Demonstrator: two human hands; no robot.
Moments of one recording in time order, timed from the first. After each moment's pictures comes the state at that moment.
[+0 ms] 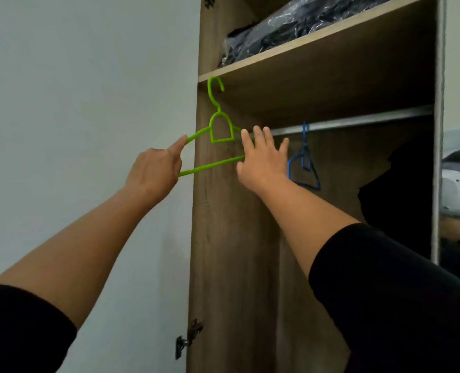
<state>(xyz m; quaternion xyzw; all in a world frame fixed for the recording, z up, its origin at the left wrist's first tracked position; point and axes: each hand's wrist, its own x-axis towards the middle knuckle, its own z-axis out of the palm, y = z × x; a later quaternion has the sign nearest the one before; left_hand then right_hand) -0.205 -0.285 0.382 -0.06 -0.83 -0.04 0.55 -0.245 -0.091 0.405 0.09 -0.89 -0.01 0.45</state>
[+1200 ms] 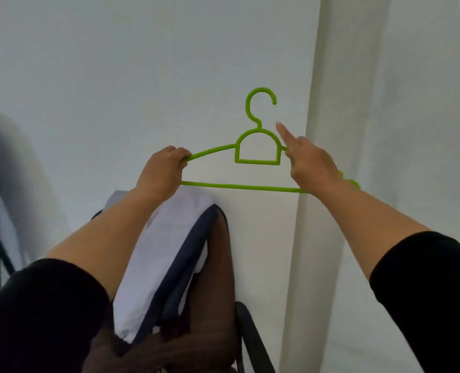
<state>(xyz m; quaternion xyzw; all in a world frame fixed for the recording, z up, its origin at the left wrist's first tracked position) 0.472 -0.490 0.262 0.38 -0.80 0.09 0.45 0.215 -0.372 0.287 0.63 -0.68 0.28 0.26</state>
